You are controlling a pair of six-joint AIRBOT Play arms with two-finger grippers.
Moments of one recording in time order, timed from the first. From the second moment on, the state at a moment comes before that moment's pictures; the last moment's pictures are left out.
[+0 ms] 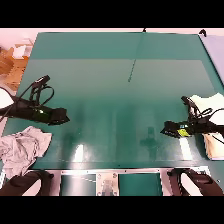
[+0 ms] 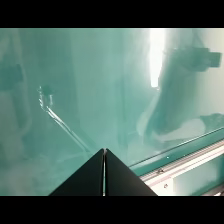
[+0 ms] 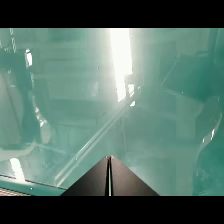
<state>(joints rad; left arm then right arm) -0.11 -0.86 0.86 1.07 -1.35 -1.57 -0.14 -0.78 0.57 -1.15 1.30 1.54</state>
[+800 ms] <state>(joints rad) 0.28 -0.86 0.64 1.92 -1.24 -1.75 -0.14 -0.77 0.57 -1.14 1.30 1.54</state>
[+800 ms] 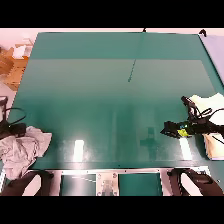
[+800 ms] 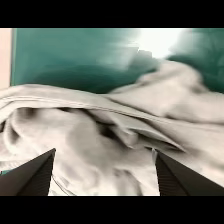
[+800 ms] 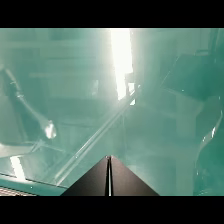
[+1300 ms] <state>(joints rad) 0.53 -1.06 0.55 1.81 -0.94 -1.69 -0.14 -0.77 0.57 -1.14 1.30 1.54</state>
